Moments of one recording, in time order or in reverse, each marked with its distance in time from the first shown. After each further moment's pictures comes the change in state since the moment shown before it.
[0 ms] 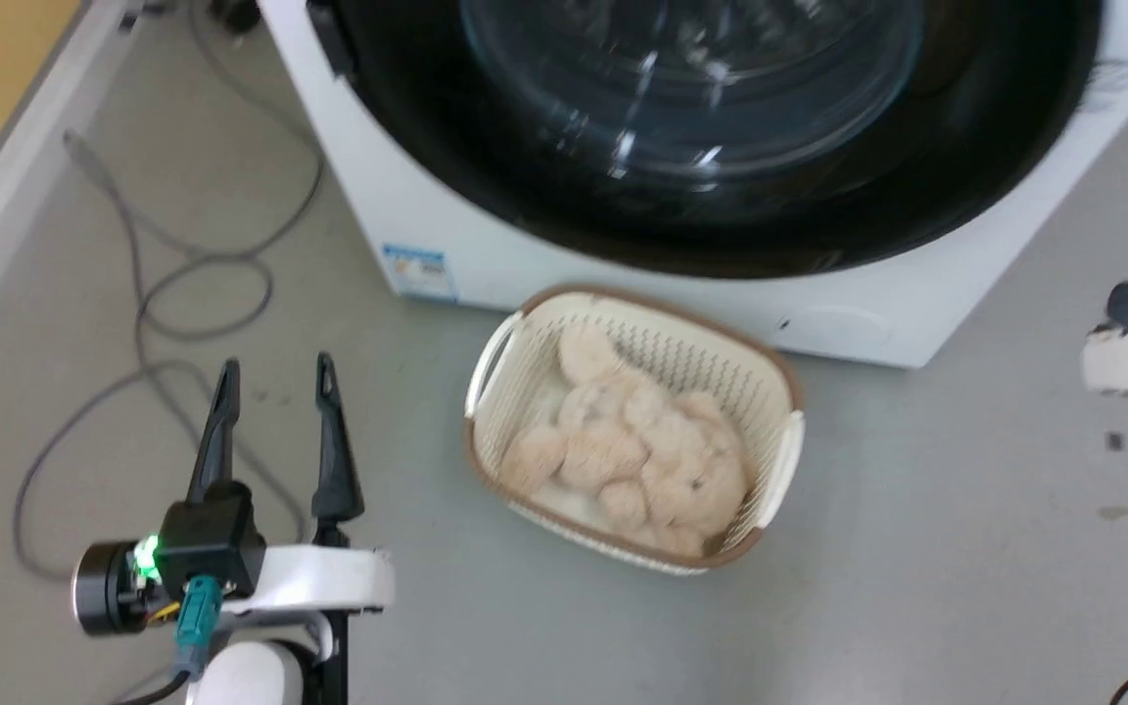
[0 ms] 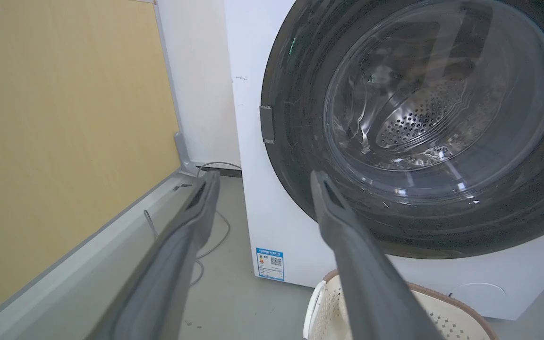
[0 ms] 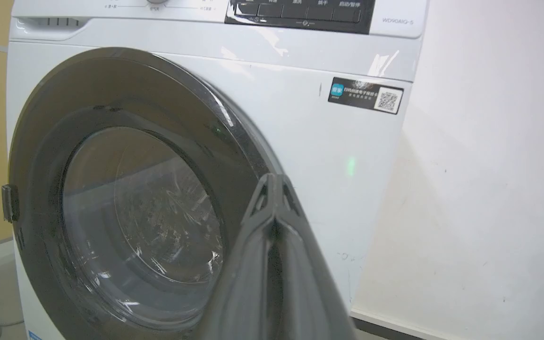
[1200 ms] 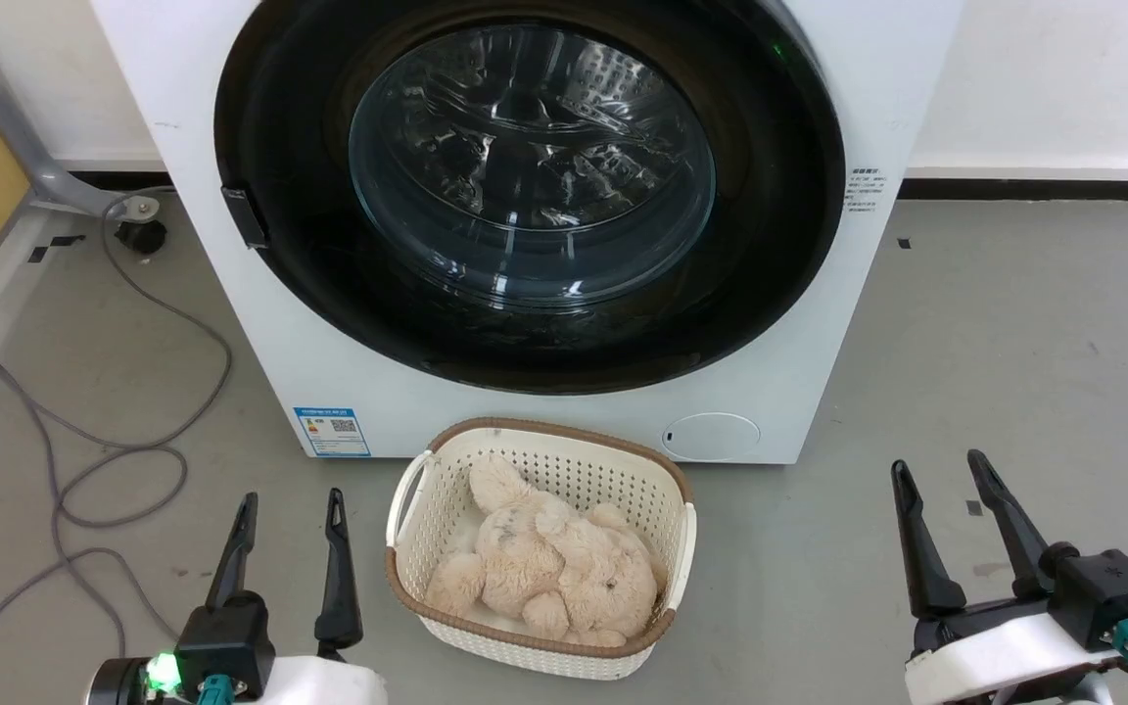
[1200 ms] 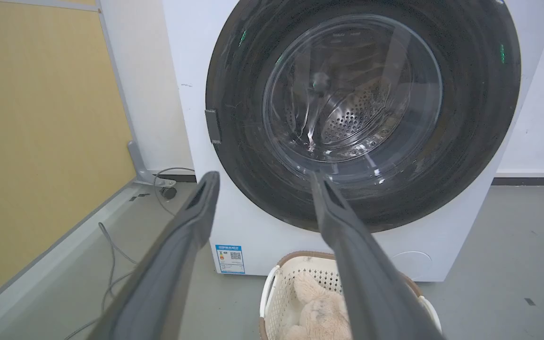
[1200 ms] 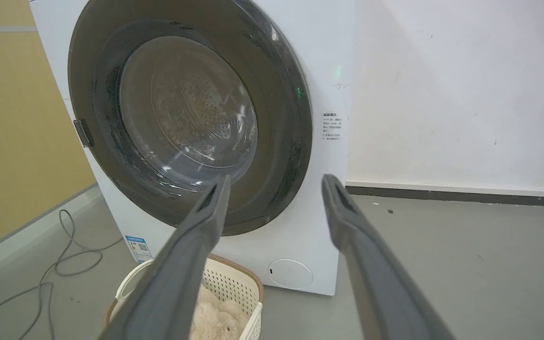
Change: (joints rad) left arm 0.186 0.004 0.026 0.040 0.019 -0.053 0.000; right arm 0.495 0.146 0.141 0.011 0.119 0.000 0.000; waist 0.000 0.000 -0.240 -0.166
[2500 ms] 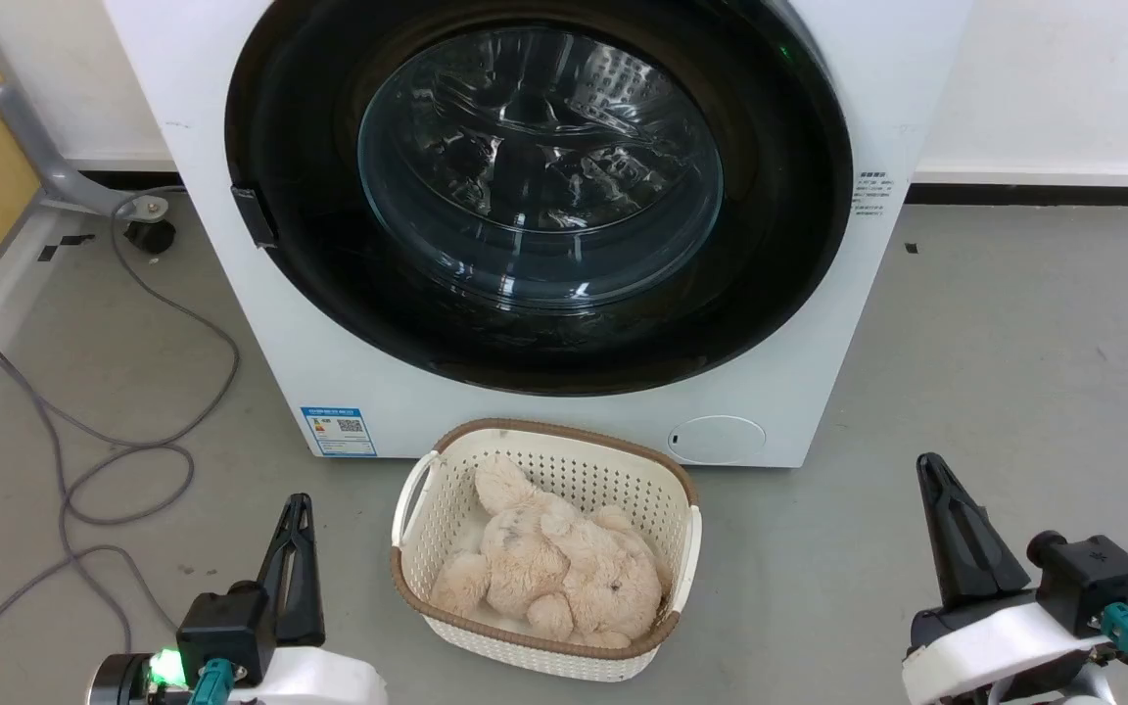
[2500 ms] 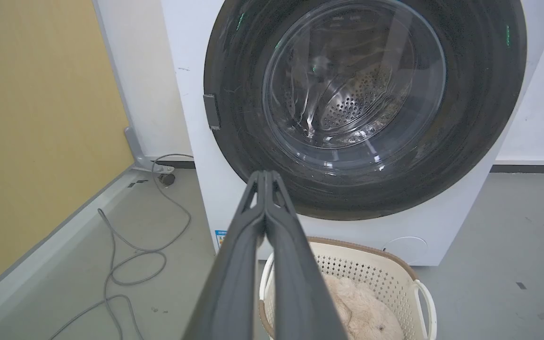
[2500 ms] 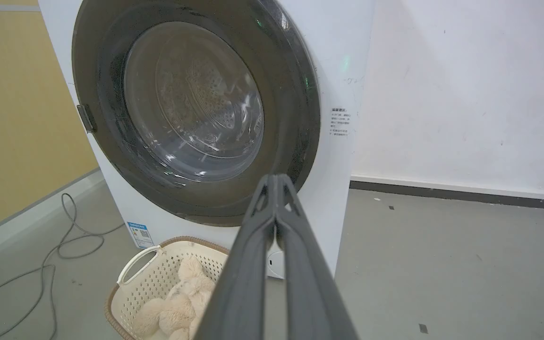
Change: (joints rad) left arm -0.002 -0.003 0.008 -0.006 0.000 -0.027 0.072; right arm 0.000 0.000 0.005 -0.031 -0.025 0.000 0.072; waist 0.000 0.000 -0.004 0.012
